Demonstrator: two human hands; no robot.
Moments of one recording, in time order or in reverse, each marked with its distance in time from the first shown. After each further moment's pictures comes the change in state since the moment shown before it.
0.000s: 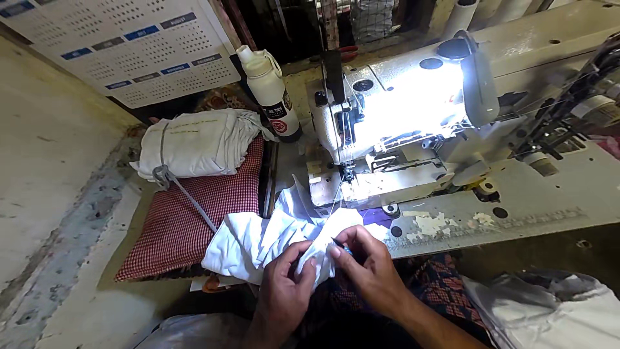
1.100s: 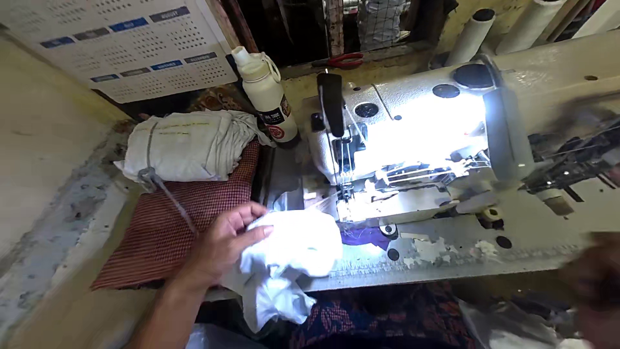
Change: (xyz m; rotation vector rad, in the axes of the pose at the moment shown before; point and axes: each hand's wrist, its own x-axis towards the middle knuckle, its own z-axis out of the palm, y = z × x) left_hand 0.108 -0.008 -0.078 -0.223 -0.212 -0.319; right_hand -0.017 -0.075 -0.230 -0.088 0.451 0.025
